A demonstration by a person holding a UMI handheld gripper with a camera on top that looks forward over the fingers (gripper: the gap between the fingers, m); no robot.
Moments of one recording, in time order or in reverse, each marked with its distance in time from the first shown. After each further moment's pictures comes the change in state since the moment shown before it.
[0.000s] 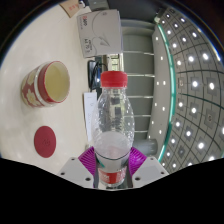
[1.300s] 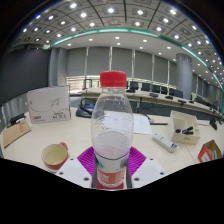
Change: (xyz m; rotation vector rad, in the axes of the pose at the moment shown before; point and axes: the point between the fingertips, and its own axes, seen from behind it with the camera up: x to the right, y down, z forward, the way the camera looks) arm -0.078 -0.036 0.019 0.093 -0.499 1.369
